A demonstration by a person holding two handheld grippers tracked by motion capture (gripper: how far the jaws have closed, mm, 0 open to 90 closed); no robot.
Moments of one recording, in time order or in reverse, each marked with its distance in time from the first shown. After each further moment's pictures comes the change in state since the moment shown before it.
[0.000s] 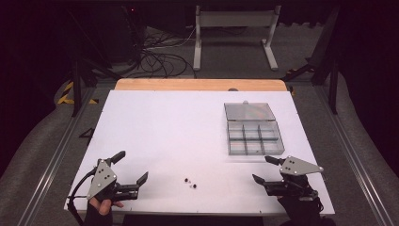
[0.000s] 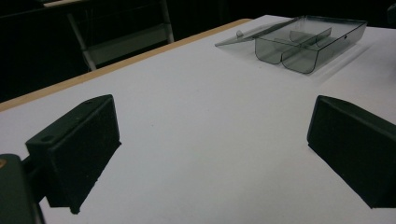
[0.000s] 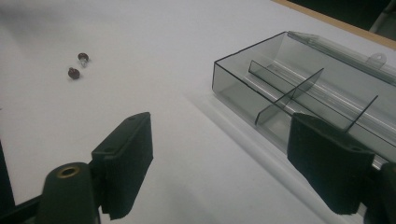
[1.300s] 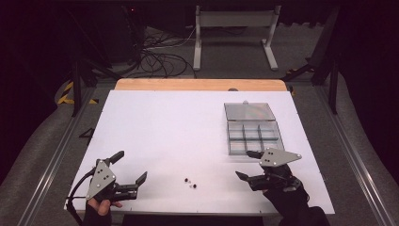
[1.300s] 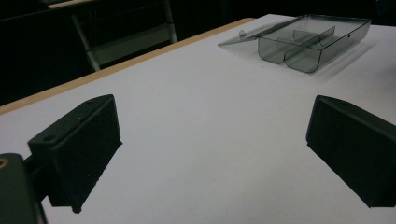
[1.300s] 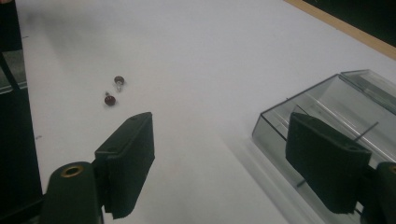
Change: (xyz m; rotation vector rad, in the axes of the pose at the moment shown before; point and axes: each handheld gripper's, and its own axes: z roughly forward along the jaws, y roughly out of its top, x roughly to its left) left arm 0.000 0.001 -0.003 0.004 0.011 0.009; right arm 0.020 0.049 0.027 0.046 0.104 -0.078
